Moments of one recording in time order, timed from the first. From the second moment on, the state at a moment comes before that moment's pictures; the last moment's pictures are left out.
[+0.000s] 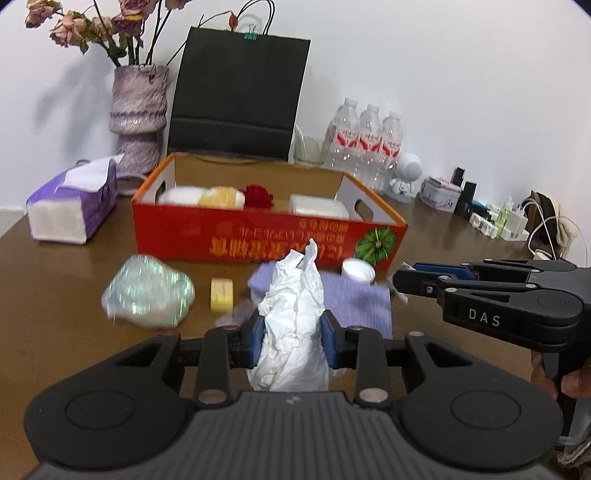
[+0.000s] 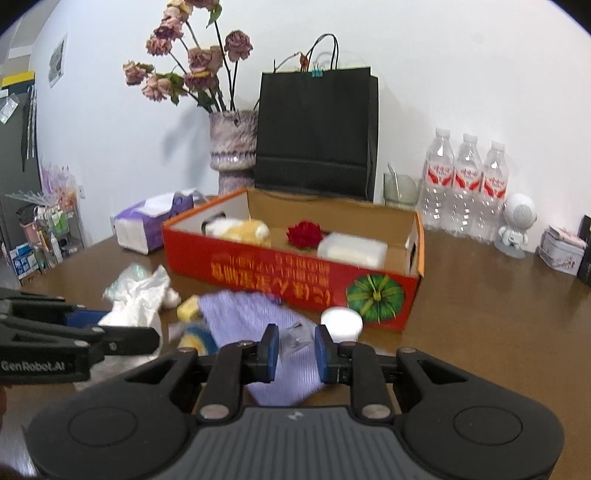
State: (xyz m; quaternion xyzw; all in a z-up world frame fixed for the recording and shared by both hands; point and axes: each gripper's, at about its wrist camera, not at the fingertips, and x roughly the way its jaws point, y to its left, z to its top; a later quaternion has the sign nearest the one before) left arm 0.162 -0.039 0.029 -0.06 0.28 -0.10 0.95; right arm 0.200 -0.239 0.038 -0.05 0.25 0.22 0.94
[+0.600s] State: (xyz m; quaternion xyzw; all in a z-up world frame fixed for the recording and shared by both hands) left arm 0.293 -0.019 0.069 -0.11 0.20 -0.10 0.97; right arm 0.326 -0.208 0.070 0.00 0.22 0.17 0.96
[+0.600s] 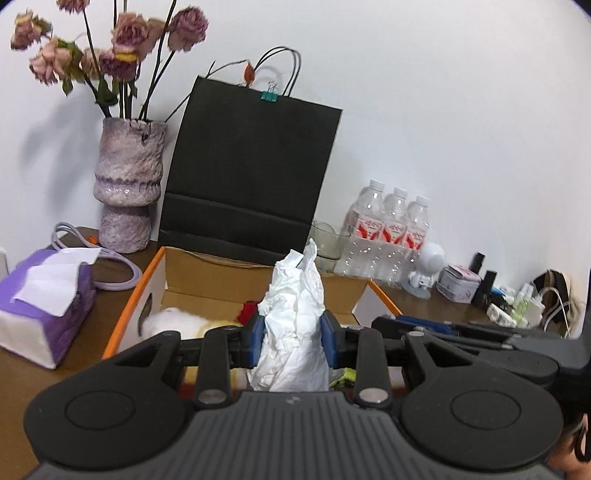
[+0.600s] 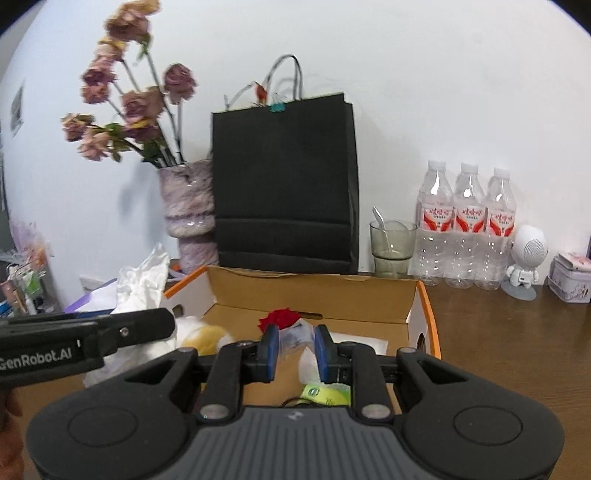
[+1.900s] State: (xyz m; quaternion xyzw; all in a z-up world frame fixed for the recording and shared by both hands) left arm 0.327 -0.012 0.048 -0.10 0.20 -0.02 0.97; right arm 0.348 -0.209 0.061 -0.01 0.25 0.15 0.96
